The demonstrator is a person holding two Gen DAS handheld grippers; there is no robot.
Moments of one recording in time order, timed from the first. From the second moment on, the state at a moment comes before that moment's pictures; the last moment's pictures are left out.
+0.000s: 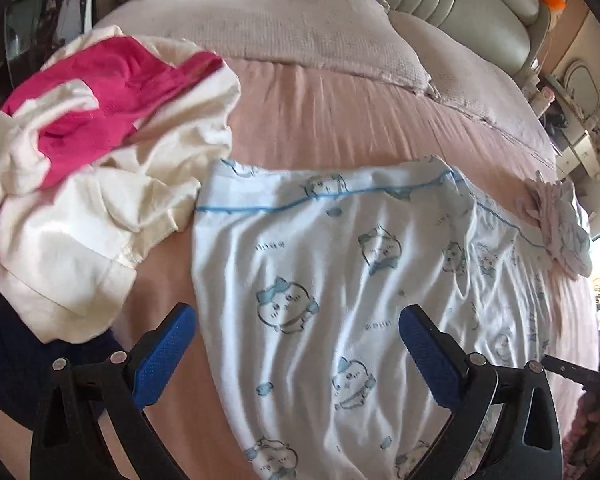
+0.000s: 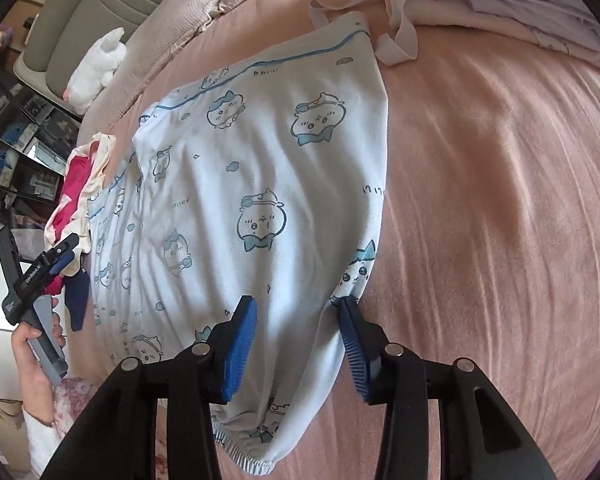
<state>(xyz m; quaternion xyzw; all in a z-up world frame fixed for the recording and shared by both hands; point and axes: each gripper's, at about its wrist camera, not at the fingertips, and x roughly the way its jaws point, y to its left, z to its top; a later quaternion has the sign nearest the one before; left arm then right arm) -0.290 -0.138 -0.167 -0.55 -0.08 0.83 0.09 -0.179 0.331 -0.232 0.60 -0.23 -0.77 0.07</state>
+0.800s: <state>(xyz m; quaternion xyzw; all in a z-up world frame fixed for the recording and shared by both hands) -0.265 -0.119 -0.178 -0.59 0.05 0.81 0.06 -0.235 0.198 -0.178 0.52 -0.15 -0.82 0.19</state>
